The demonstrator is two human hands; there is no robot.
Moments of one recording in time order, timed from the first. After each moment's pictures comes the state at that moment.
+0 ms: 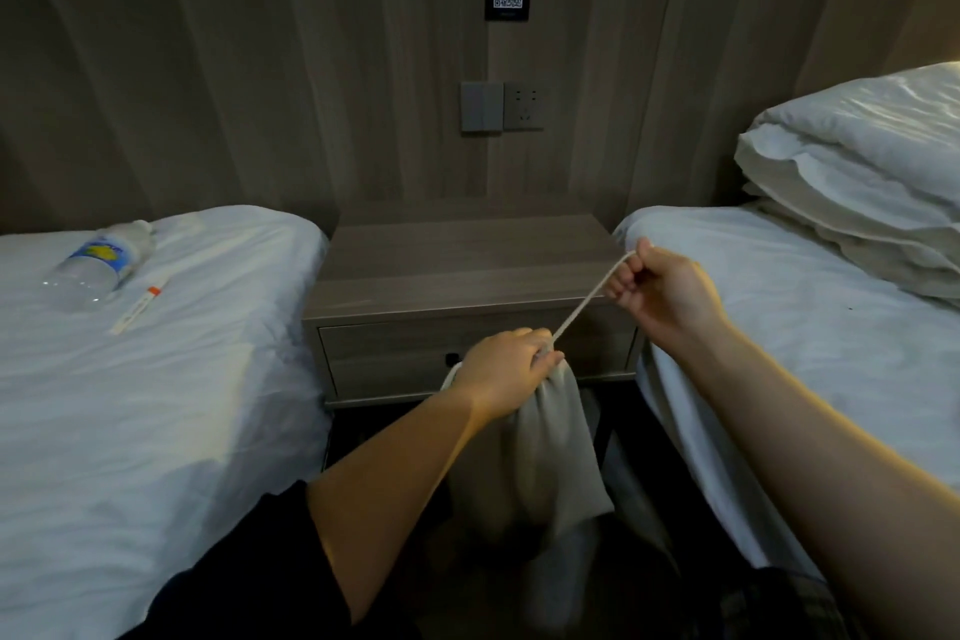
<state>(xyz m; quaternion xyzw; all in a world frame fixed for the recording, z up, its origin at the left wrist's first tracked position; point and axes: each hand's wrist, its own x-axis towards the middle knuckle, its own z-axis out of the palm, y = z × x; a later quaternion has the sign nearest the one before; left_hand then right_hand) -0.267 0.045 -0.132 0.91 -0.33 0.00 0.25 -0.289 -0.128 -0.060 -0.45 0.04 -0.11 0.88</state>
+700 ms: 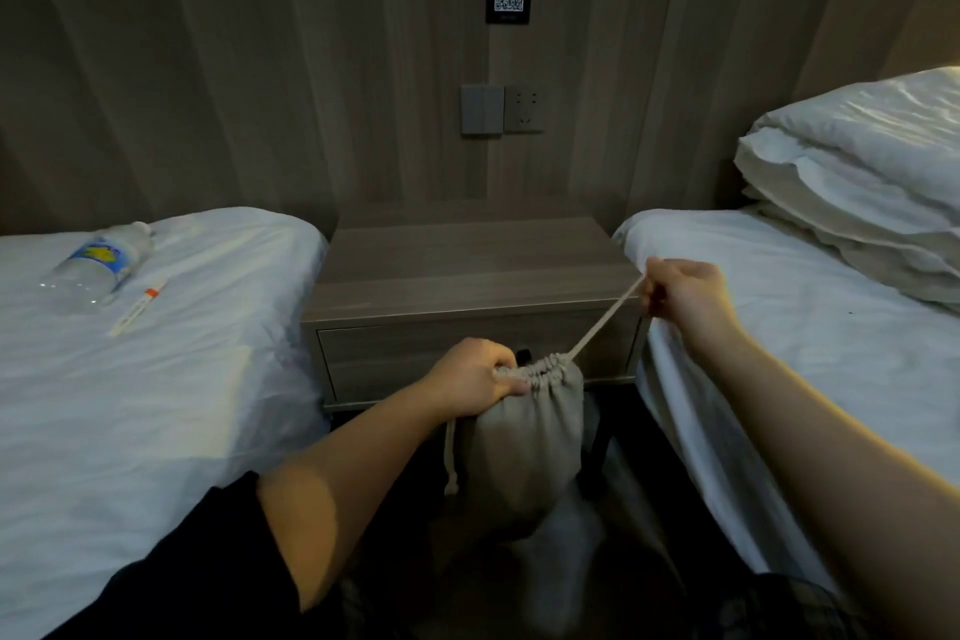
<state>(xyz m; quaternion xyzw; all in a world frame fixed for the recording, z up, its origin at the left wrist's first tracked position) -0.251 0.074 -0.133 0.91 -0.28 -0.09 0.29 -0.289 -0.162 -0.075 -0.73 0.13 -0.21 0.63</state>
